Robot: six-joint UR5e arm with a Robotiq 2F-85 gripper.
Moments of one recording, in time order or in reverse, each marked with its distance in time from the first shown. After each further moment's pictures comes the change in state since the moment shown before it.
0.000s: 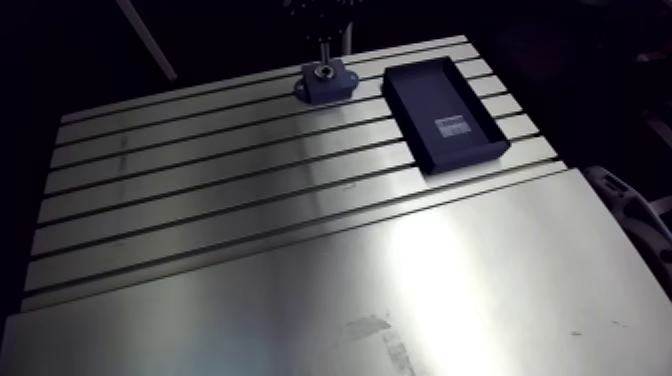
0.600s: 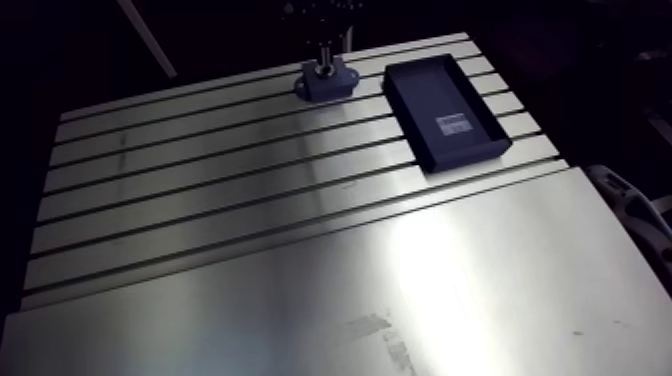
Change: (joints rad) arm 0.001 0.006 0.018 -0.022 -0.002 -0.013
